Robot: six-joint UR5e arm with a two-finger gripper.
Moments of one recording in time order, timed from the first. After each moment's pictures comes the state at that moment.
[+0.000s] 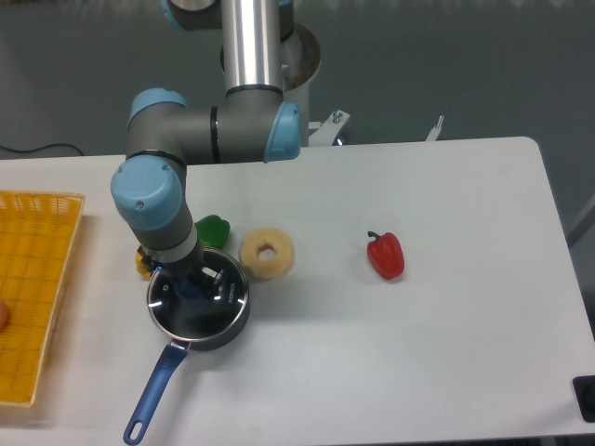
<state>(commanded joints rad) 2.10 -1.97 -1.56 -1.17 1.56 0.49</state>
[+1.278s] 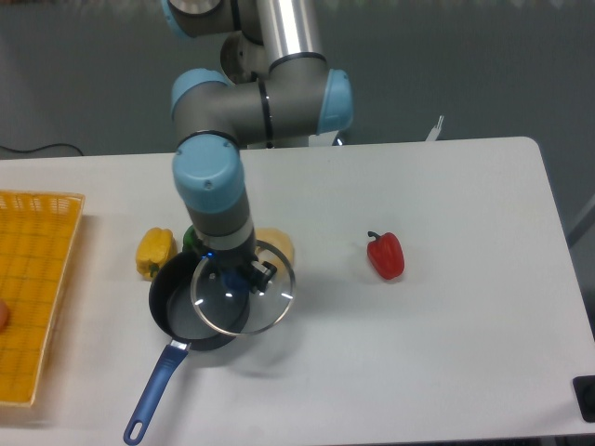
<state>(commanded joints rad) 2.28 -1.93 -1.54 -1.22 1.58 0.97</state>
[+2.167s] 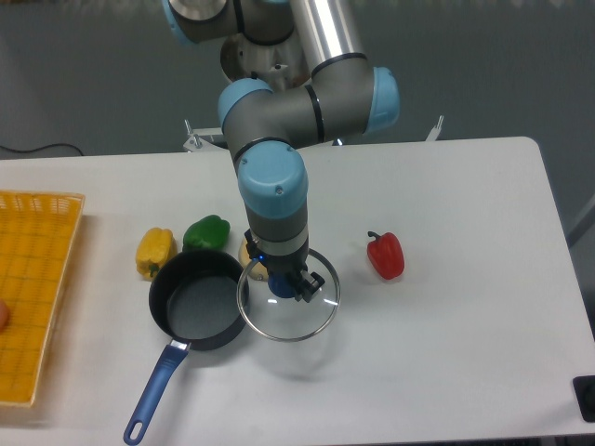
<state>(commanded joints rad) 2.34 -1.95 -1.55 -1.18 1.58 1.06</state>
